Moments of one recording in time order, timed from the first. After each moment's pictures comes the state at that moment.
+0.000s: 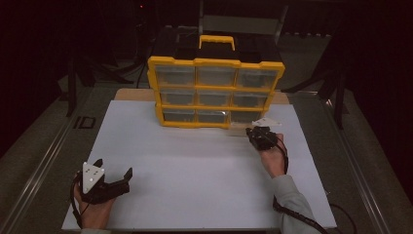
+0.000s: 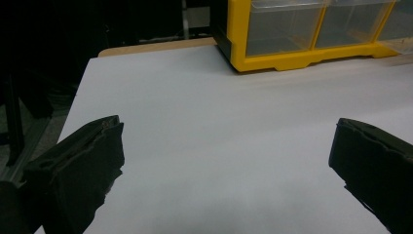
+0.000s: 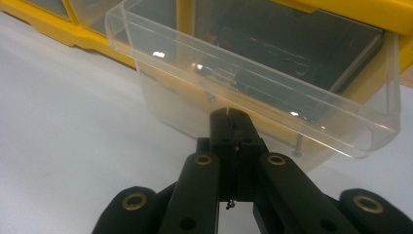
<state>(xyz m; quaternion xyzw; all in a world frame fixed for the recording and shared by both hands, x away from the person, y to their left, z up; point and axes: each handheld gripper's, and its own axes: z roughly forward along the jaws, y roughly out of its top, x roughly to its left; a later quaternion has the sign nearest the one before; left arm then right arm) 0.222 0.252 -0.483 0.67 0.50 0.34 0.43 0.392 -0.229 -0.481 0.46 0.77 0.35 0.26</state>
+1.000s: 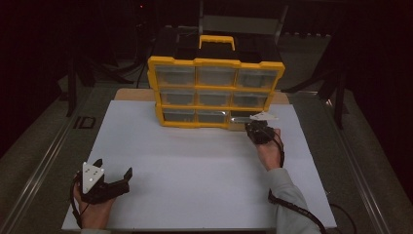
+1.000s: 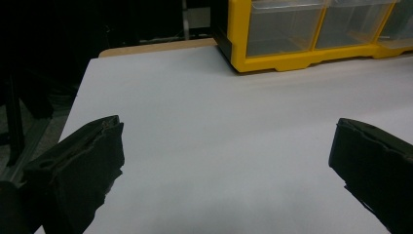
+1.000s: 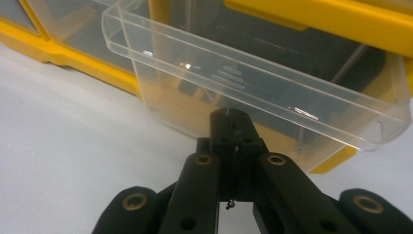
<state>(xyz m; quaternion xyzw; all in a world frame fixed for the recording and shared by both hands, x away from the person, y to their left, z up) 0.222 0.252 -0.483 0.67 0.50 0.34 0.43 0.415 -0.223 -0.484 0.48 0.76 0.35 0.27</state>
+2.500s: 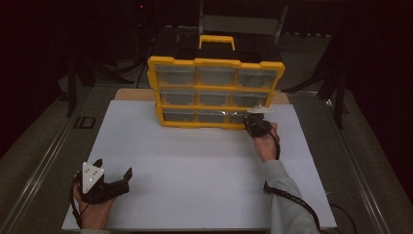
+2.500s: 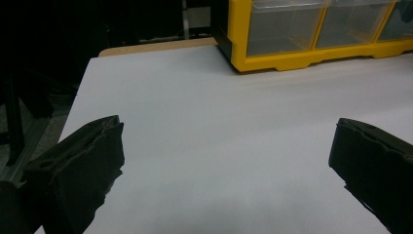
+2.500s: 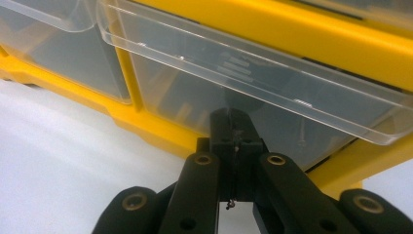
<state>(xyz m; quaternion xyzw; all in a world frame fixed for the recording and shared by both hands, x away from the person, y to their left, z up) 0.222 0.253 -0.483 0.67 0.50 0.34 0.43 0.443 -0.218 -0.487 0.49 0.76 0.33 0.27</state>
